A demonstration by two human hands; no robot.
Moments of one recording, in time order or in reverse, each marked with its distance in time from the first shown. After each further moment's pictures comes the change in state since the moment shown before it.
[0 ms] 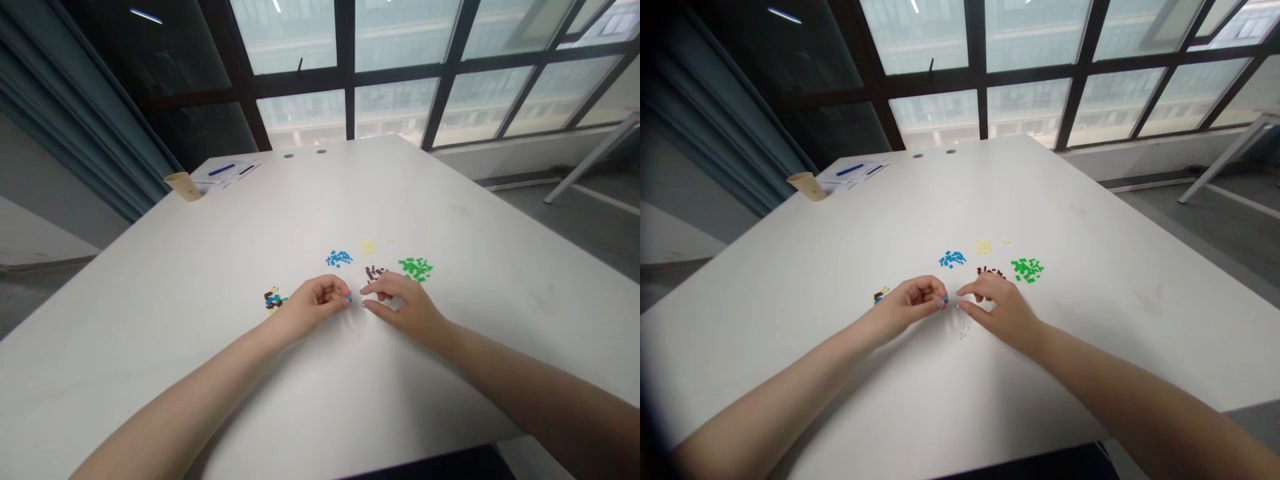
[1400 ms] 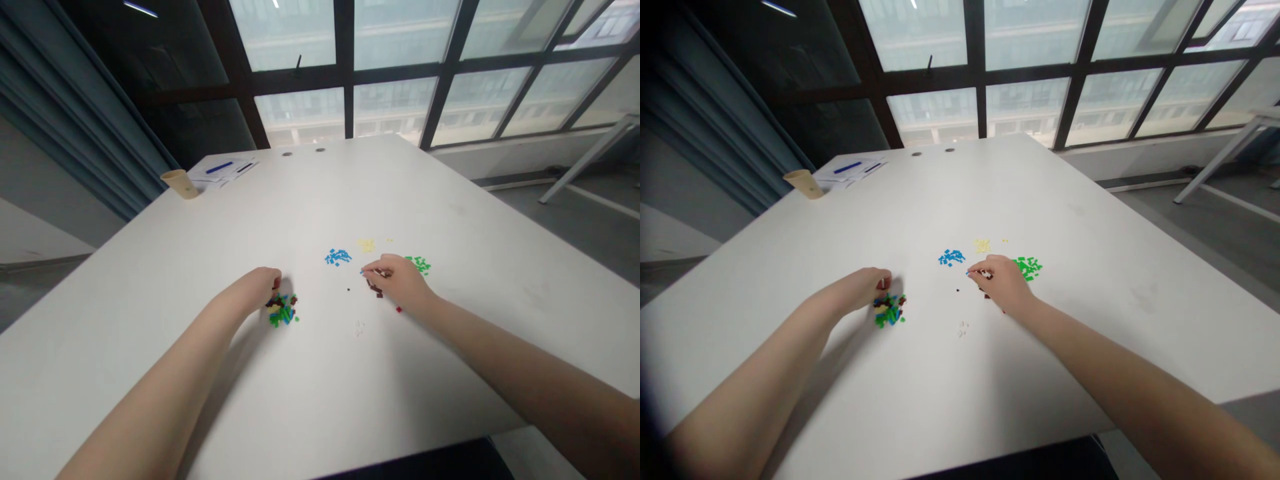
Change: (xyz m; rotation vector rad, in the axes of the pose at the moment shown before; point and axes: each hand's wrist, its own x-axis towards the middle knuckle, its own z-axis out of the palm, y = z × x) left_hand 0.003 -0.031 -0.092 1.209 0.030 -0.486; right_hand 0.025 0.025 0.001 -0.061 -0.033 0.347
